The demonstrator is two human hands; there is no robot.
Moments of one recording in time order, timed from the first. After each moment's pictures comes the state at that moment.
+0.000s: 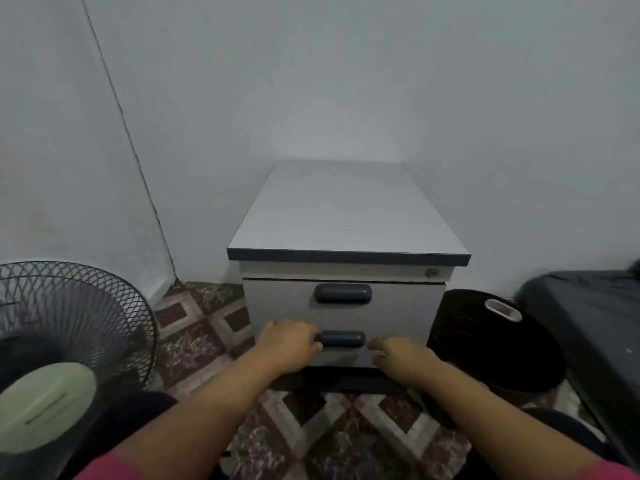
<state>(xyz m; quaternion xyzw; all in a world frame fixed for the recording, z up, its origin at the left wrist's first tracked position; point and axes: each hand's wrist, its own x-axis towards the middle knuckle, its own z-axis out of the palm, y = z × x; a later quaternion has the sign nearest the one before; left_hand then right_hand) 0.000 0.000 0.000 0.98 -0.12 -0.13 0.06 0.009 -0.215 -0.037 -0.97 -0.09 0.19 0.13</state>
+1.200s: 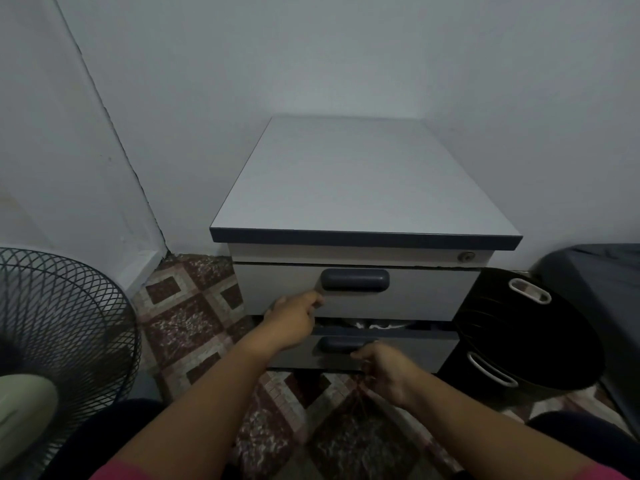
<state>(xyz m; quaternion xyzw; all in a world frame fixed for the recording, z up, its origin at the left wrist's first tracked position) 0.082 0.020 -0.078 0.95 -0.05 -0.14 0.29 0.030 -0.164 -0.101 -0.60 0.29 0.27 0.69</state>
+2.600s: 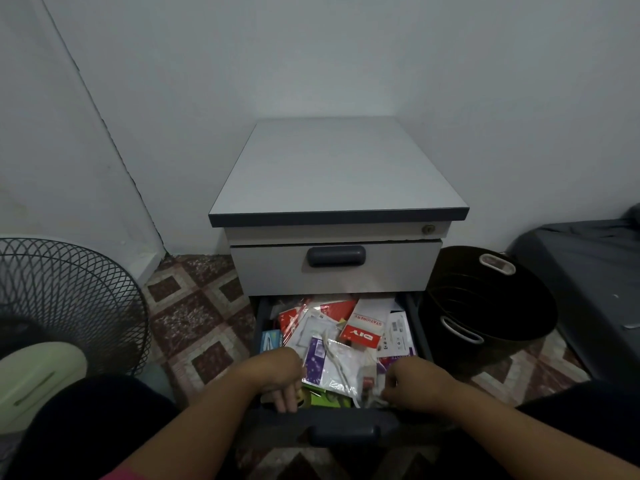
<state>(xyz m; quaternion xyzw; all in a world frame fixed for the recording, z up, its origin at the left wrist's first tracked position) -0.028 0.017 -0.080 0.86 0.02 -0.43 0.27 -0.064 -0.226 -0.074 -0.96 -0.05 0.27 0.11</state>
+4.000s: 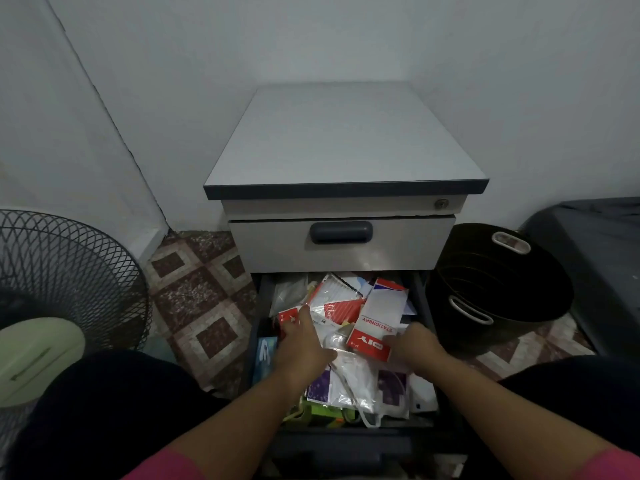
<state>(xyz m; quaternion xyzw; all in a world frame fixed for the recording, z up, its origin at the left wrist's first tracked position) -0.043 -0.025 -0.120 0.93 0.09 -0.15 0.31 -0.031 -0.220 -0.118 -0.89 0.24 0.20 0.34</state>
